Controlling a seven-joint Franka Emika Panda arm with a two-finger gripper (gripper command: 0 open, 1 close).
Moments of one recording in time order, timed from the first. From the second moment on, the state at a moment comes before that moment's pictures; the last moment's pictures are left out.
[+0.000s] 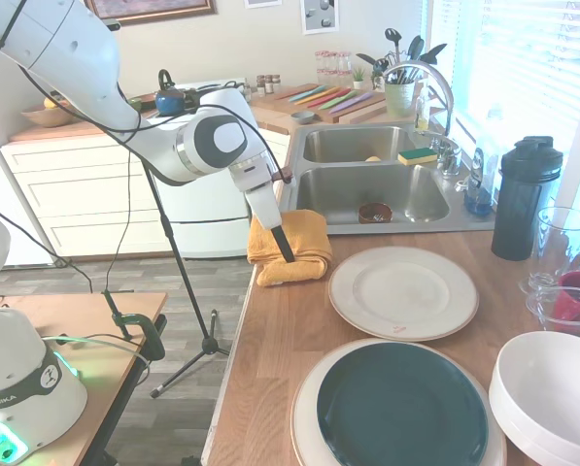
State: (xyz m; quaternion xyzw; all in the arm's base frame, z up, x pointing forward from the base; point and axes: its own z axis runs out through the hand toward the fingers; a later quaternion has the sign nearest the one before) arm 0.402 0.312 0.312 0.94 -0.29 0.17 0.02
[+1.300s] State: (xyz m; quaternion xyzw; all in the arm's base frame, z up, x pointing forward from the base) arm 0.453 0.306 0.392 0.93 -0.35 0.13 -0.05
